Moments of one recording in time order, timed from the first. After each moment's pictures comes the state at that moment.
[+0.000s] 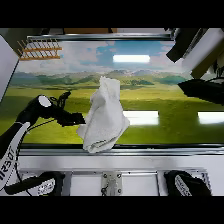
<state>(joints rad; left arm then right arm) -0.04 -1.36 0.88 1.06 -1.18 -1.31 -0.22 -0.85 1.11 -0.88 1.10 1.21</state>
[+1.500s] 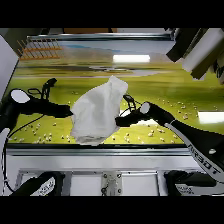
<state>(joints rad) 0.08 -1.14 1.01 1.02 -1.29 -1.26 0.43 -1.49 0.99 -0.86 0.84 1.36</state>
